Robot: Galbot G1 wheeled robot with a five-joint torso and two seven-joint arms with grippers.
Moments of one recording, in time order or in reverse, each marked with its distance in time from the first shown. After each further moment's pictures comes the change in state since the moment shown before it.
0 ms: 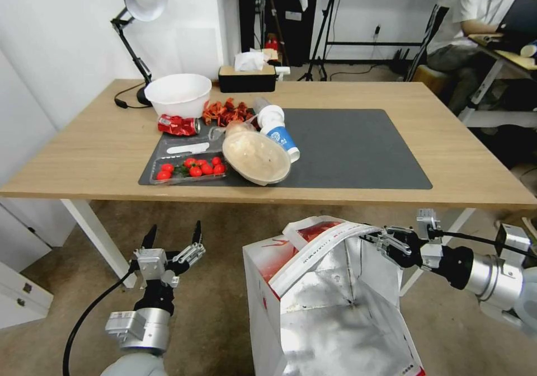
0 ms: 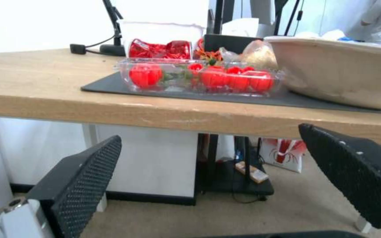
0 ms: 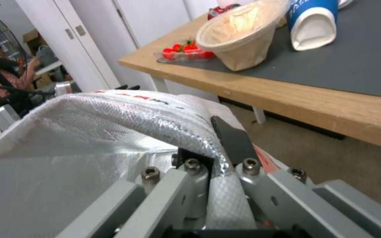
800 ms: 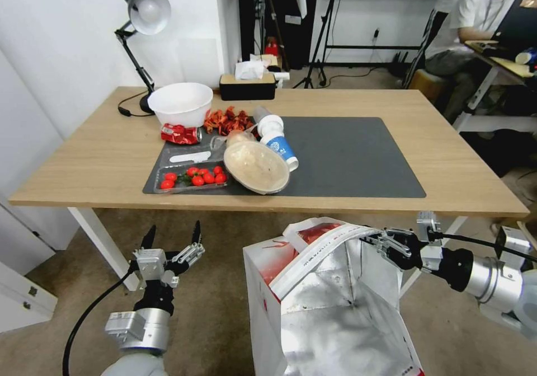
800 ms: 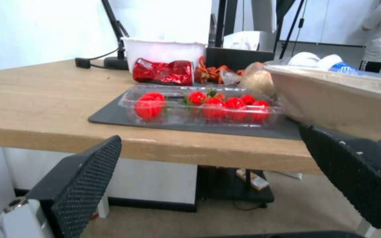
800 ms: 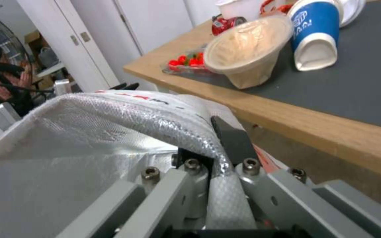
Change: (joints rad) left arm 0.002 -0.003 -0.002 -0.004 -0.002 -0.003 -0.007; right arm 0.000 0.003 -0.001 -0.001 -0.008 0.003 -0.005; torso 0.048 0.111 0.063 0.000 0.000
